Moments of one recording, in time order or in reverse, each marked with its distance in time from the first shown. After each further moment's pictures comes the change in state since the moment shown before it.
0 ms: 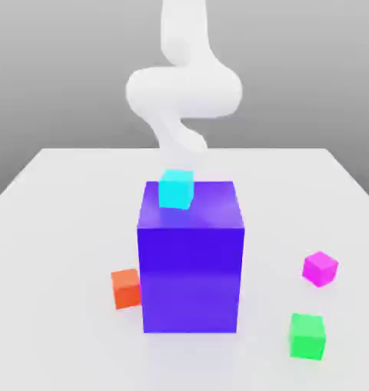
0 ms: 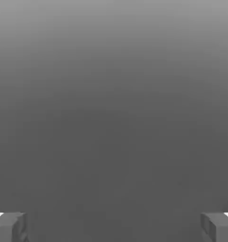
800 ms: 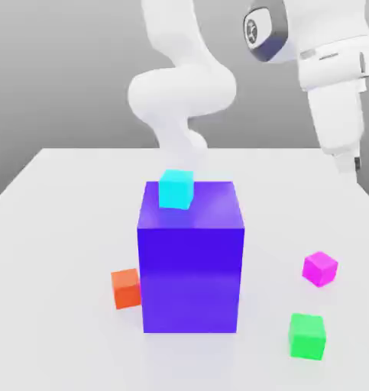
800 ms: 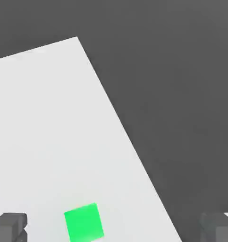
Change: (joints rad) arm 0.497 0.383 -0.016 -0.332 0.082 0.292 -0.725
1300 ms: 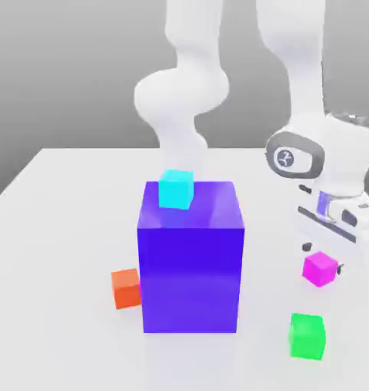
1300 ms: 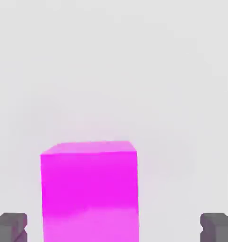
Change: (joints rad) arm 0.311 0.640 0.012 -0.131 -0.285 0.431 -0.309
